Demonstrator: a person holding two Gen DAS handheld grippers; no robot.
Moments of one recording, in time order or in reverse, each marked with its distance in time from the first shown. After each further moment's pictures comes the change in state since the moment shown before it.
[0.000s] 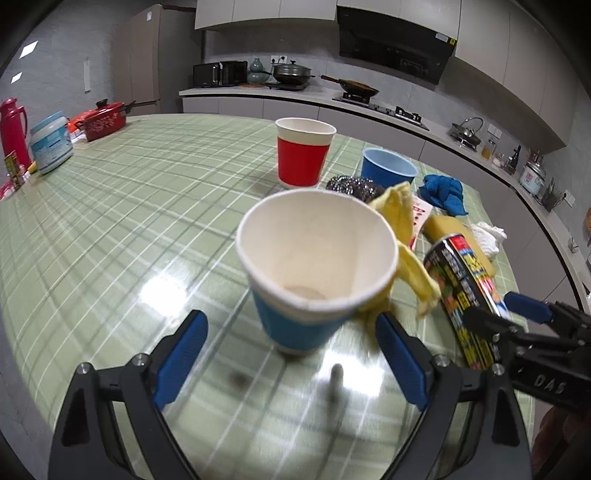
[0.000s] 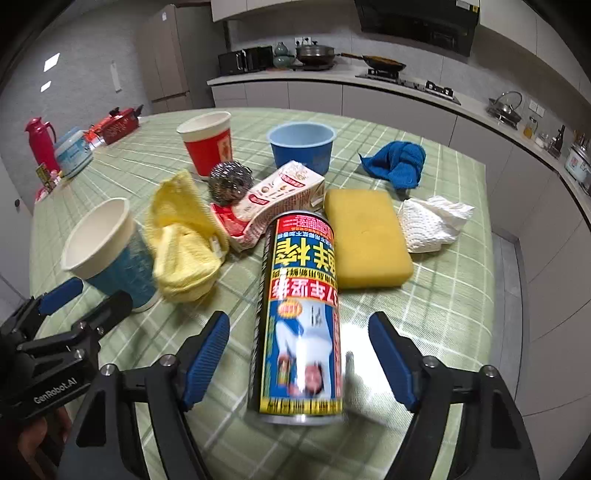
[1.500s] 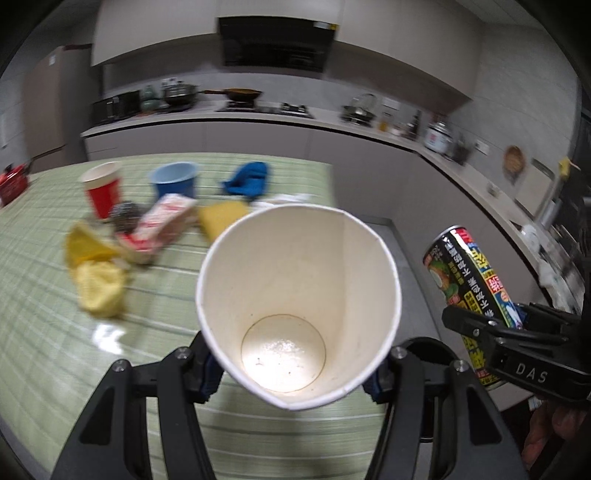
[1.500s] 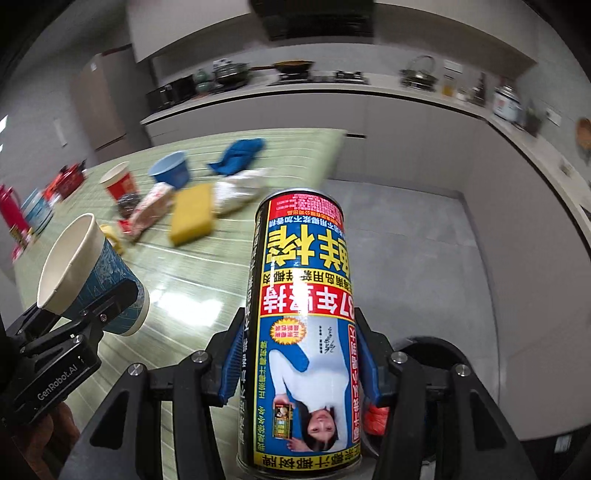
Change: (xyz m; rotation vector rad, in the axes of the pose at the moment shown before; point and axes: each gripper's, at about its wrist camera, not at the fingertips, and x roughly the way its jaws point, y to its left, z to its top) left arm -0.063 -0.200 -0.040 0.237 -0.020 -0.283; right arm -0.134 -0.179 -0.106 0.262 -0.052 -0.145
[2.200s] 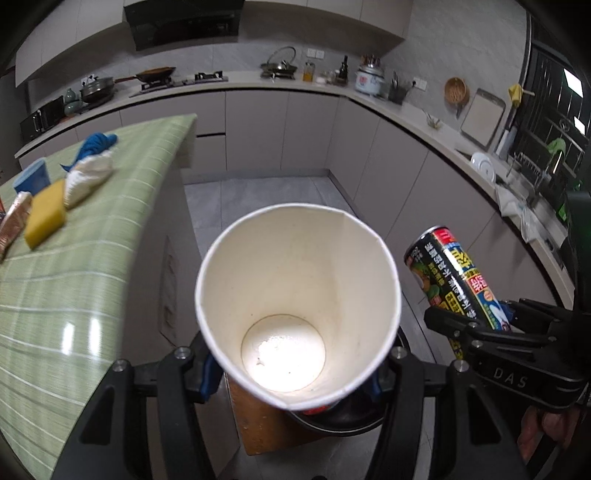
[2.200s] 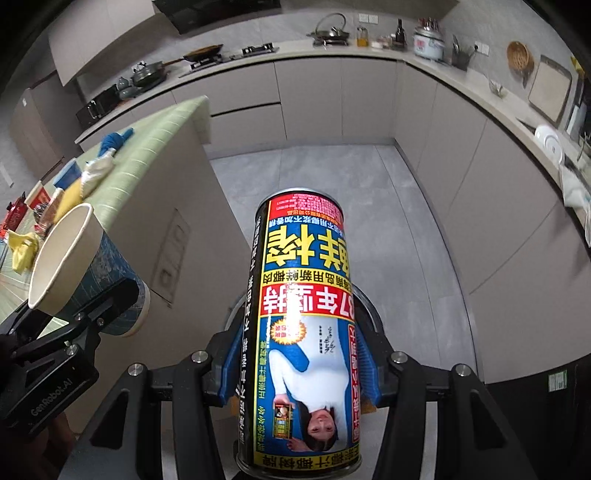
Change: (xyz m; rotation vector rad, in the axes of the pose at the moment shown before) left arm 0.059 -0.171 -0.050 0.155 0.147 -0.140; right arm 0.003 -0.183 -0.084 0.183 0.115 -0.119
